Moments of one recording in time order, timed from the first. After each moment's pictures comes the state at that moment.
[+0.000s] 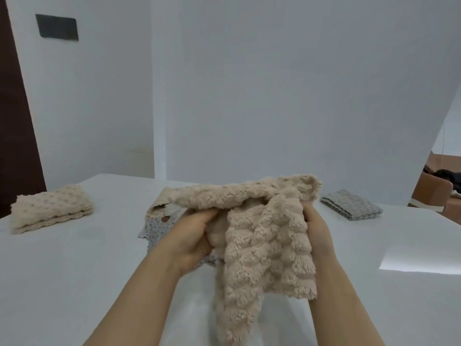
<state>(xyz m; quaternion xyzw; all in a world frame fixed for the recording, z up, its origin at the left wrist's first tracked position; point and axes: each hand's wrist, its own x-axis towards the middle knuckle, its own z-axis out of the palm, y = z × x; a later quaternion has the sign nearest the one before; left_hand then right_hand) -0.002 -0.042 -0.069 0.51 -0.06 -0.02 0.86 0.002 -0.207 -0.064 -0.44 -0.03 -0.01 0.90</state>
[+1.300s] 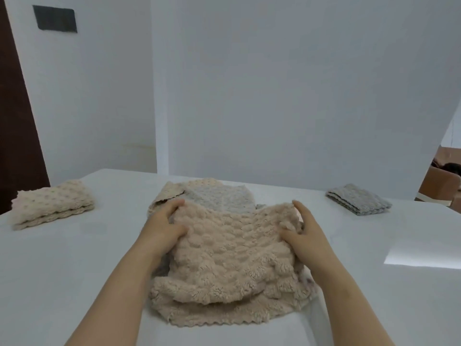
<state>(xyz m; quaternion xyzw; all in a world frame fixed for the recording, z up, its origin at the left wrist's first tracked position) 0.027 0.021 -0.108 0.78 0.06 0.11 0.61 0.032 -0.228 -0.111 -0.81 -0.02 -0.10 0.57</state>
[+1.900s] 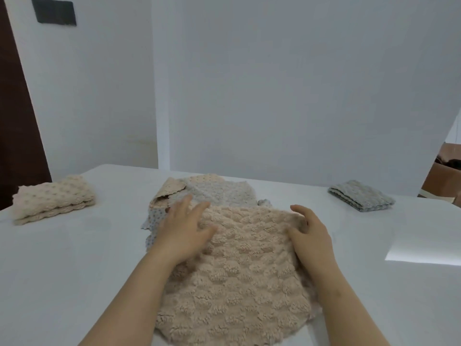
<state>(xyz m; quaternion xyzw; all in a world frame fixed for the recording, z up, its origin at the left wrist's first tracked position) 0.032 0.000 -0.117 0.96 -0.01 0.07 0.27 0.035 -0.228 -0.127 -0.85 0.02 -0.18 0.49</state>
